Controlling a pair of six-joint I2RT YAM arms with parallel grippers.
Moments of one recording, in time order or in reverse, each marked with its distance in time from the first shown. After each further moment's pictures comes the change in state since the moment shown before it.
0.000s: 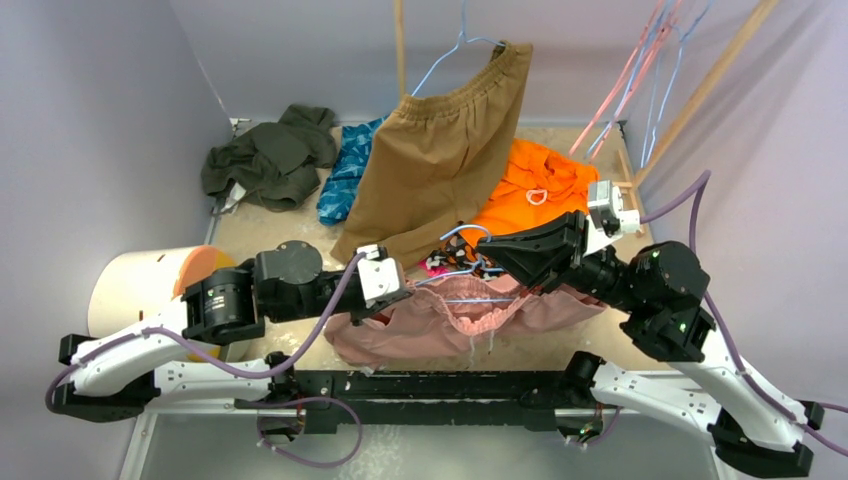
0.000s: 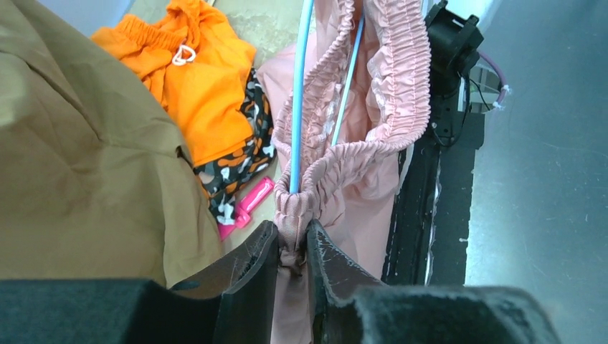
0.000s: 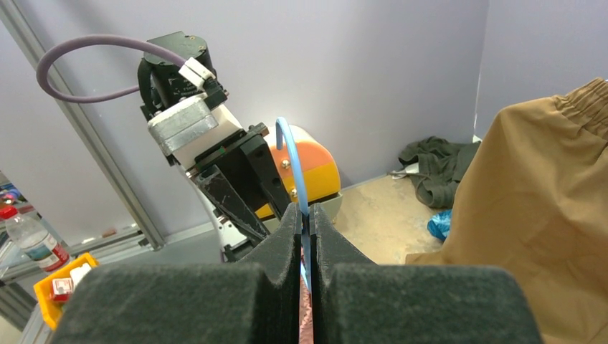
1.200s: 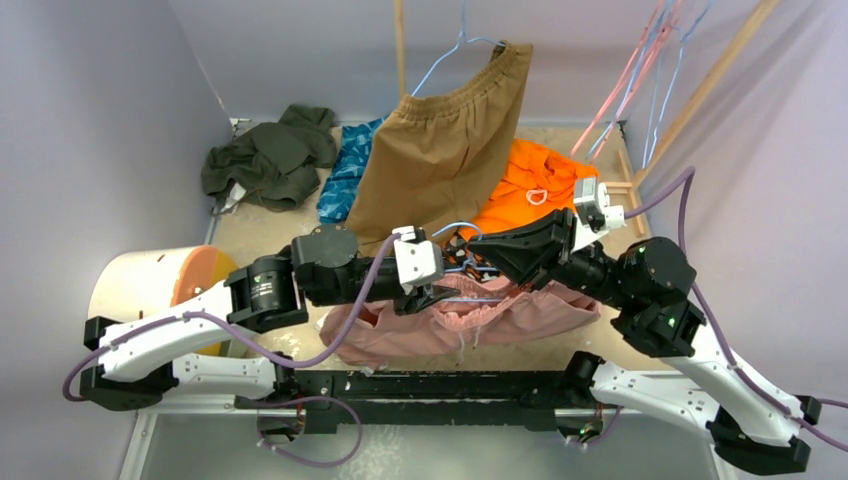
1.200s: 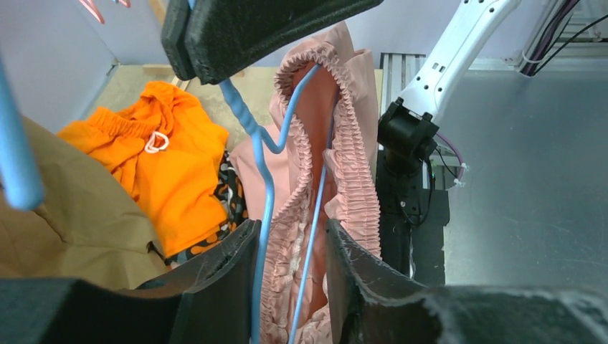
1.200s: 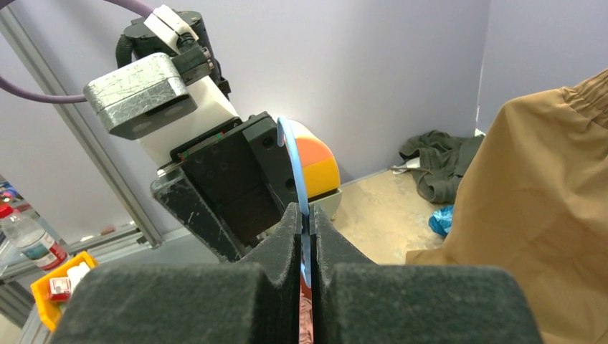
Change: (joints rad) left arm 0.000 0.178 0.066 0.261 0.120 -0.042; right arm 0.000 0.031 -0.014 0.025 0.003 0.000
